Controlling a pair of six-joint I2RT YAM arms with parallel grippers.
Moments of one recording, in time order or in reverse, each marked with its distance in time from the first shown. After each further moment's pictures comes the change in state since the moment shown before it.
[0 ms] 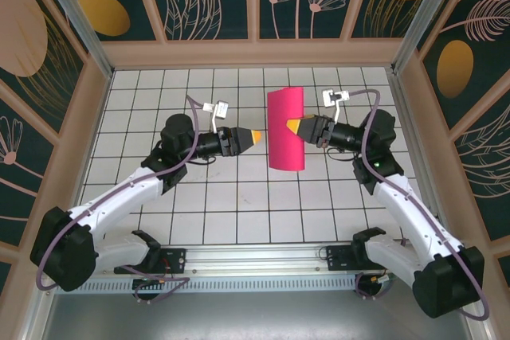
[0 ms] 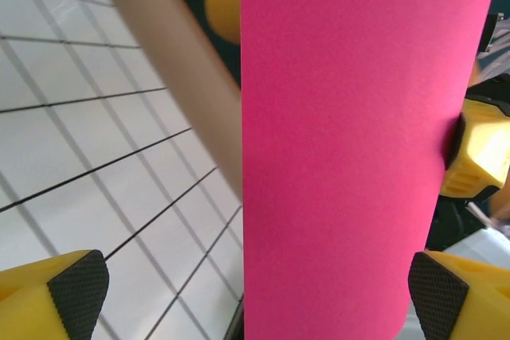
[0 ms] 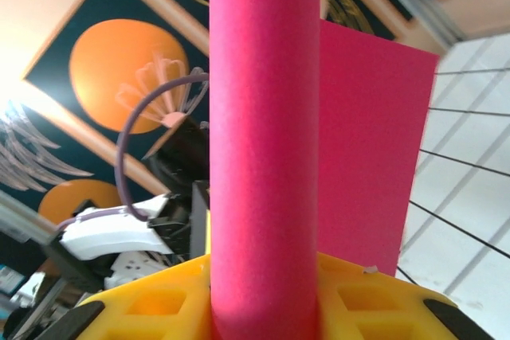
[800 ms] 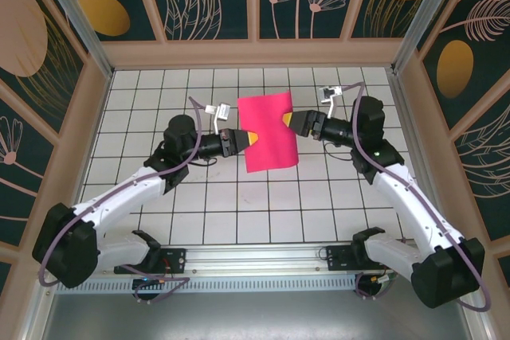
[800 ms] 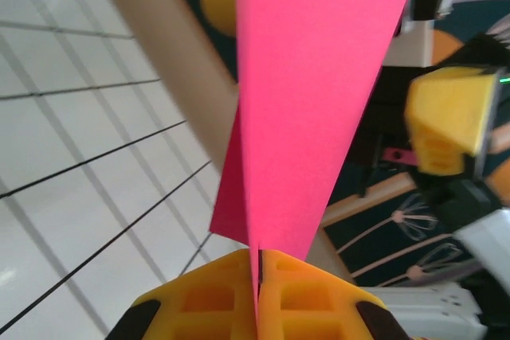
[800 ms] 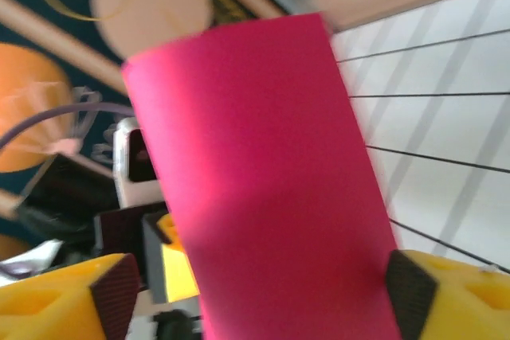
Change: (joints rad) left arm 0.000 0.040 -0.030 -0.018 -0.009 -0.008; right arm -0.014 0.066 0.110 -0.463 0.249 -0.243
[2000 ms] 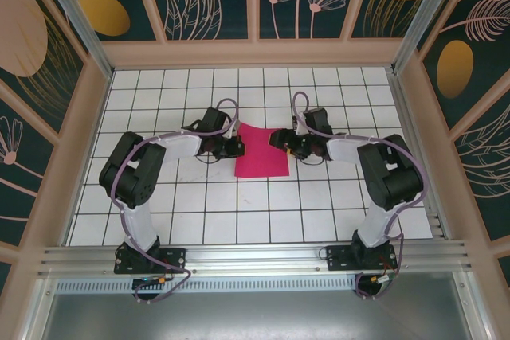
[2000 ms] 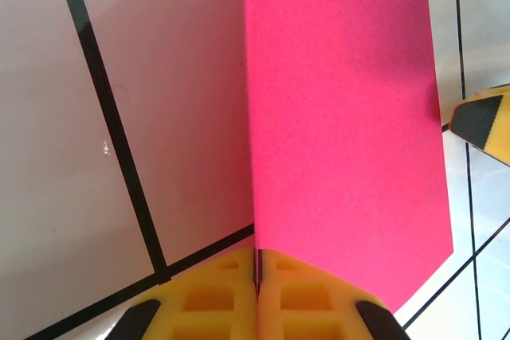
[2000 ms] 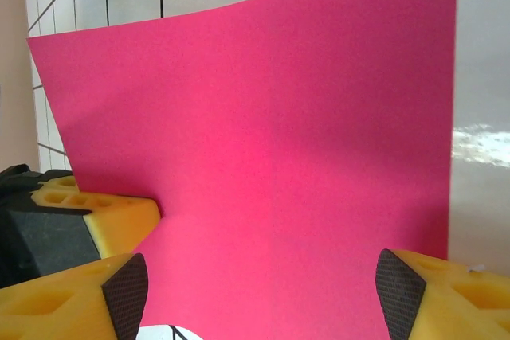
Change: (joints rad) left arm 0.115 0.637 0.328 -0.540 -0.245 0.420; right arm 0.060 0.737 0.004 0.146 0.178 -0.006
